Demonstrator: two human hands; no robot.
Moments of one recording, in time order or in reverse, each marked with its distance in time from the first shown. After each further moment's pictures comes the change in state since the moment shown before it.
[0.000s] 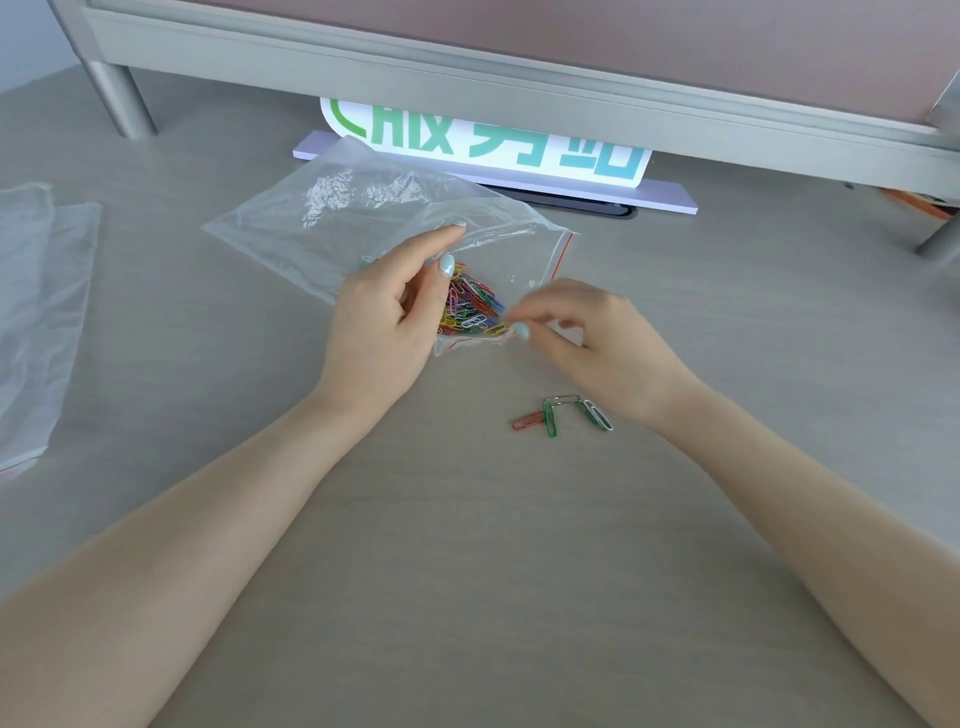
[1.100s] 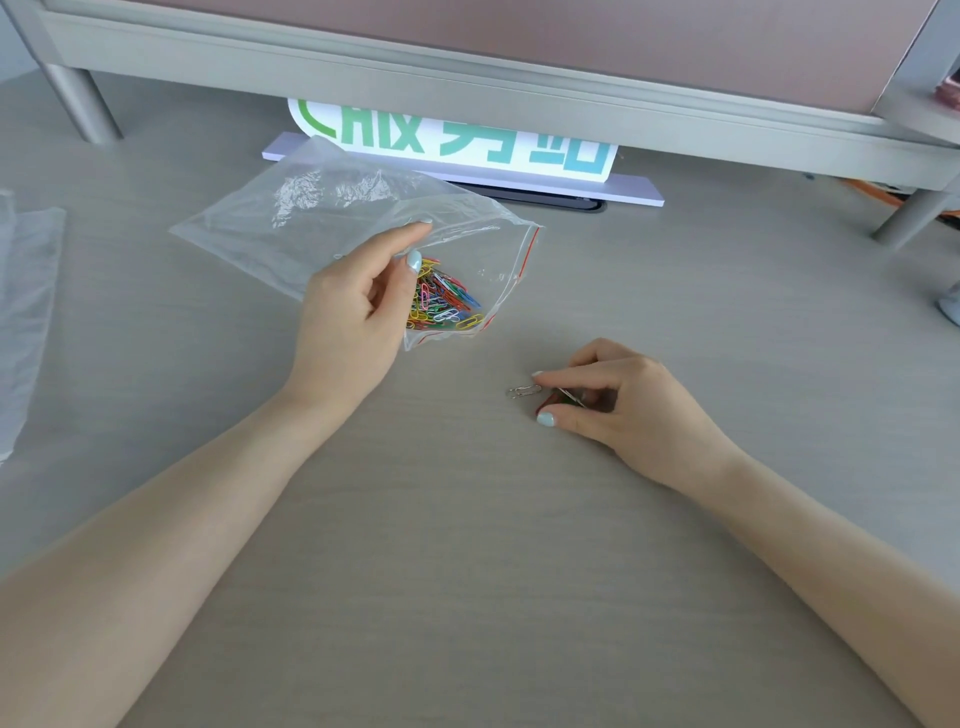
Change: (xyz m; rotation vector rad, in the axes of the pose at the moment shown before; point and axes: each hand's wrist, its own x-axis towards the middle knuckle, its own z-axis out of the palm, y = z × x) left_hand 0.000 0.001 -0.001 -0.030 -0.011 -0.048; right_hand -0.065 0.000 -0.015 0.025 -0.045 0.279
